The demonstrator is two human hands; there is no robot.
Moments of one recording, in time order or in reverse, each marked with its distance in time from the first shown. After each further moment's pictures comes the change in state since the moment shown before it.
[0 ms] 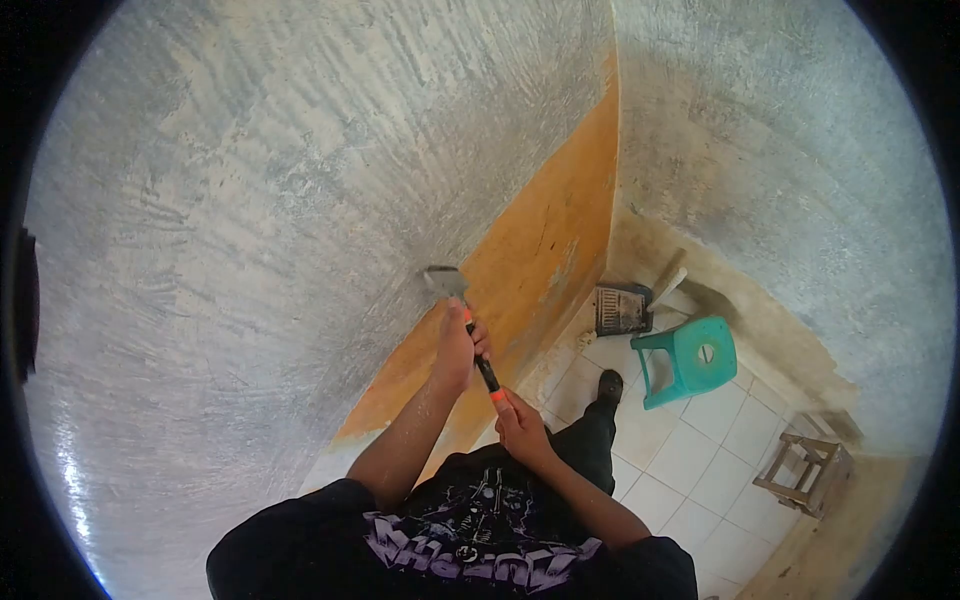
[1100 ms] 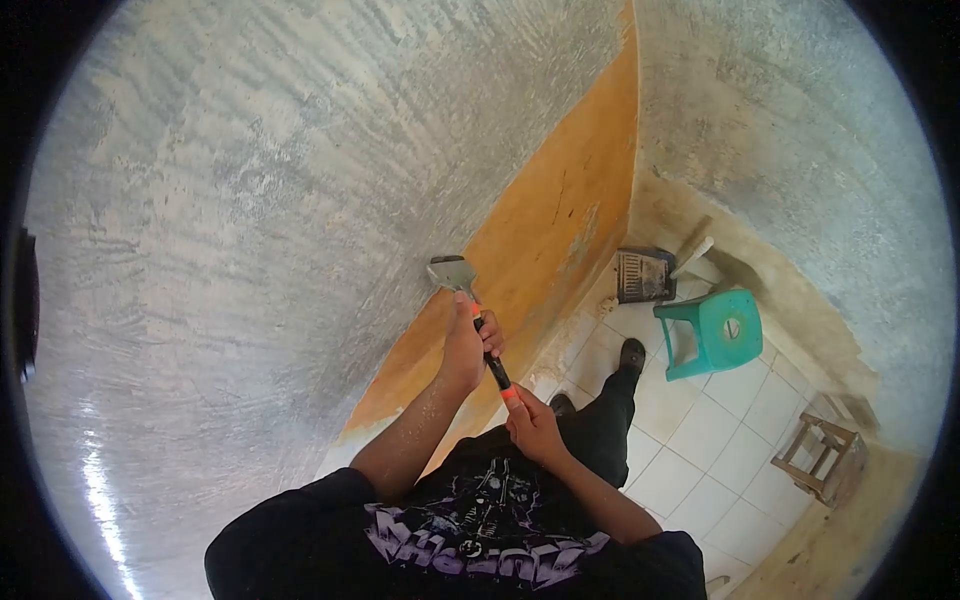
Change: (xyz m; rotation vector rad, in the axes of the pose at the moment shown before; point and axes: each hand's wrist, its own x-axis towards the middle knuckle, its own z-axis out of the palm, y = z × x) left_hand -0.006 -0.010 -0.011 -0.003 -0.007 -0.079; right_hand -0.003 0.016 0.001 0.030 0.023 0.121
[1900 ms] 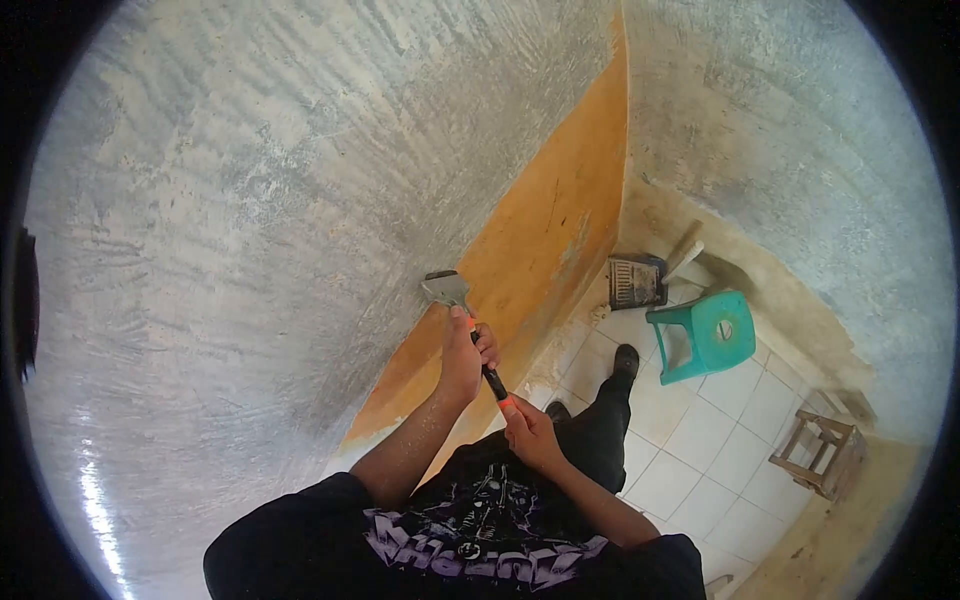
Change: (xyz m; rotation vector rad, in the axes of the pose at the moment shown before) left_hand -0.005 -0.004 -0.006 0.031 0.021 0.036; right_hand -0.002 0.004 0.006 -0.015 0.039 -0.012
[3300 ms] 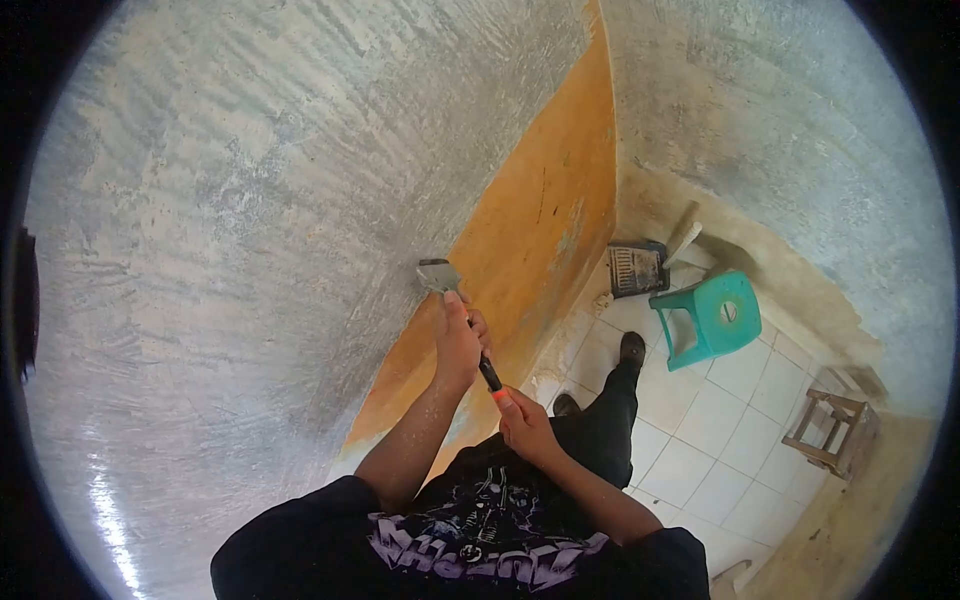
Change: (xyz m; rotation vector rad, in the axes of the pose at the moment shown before) left_hand 0.009 0.006 0.012 0.200 0.066 0.080; right_hand 0.005 -0.004 0.007 0.108 -0.030 0.010
